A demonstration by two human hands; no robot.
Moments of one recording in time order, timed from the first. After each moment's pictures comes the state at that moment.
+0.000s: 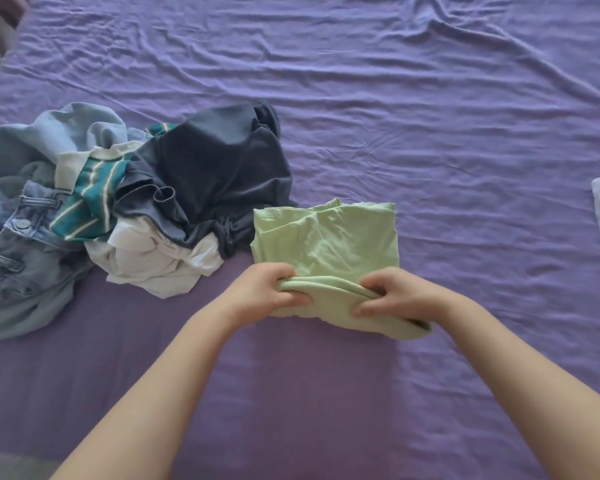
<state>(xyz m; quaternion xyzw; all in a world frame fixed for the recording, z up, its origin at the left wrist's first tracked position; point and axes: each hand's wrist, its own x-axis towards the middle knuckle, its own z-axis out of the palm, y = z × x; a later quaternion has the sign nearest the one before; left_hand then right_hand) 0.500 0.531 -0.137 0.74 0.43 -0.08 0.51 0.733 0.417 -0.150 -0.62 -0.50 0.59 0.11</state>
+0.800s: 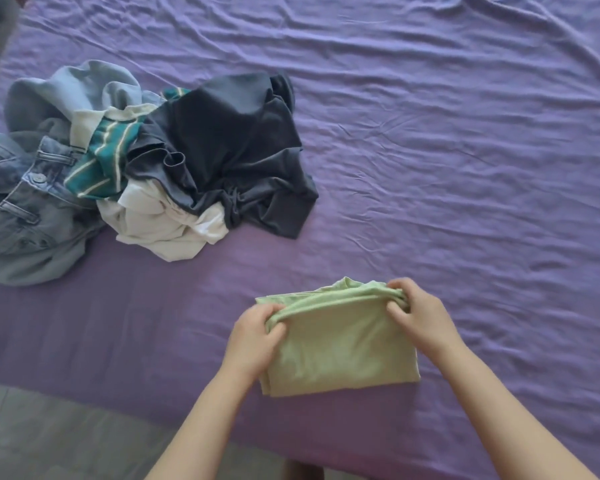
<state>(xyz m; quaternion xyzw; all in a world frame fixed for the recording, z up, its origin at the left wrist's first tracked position) 0.462 0.417 -0.165 0.65 0.61 0.02 0.45 0.719 0.342 -0.174 -0.81 -0.39 0.42 0.16</state>
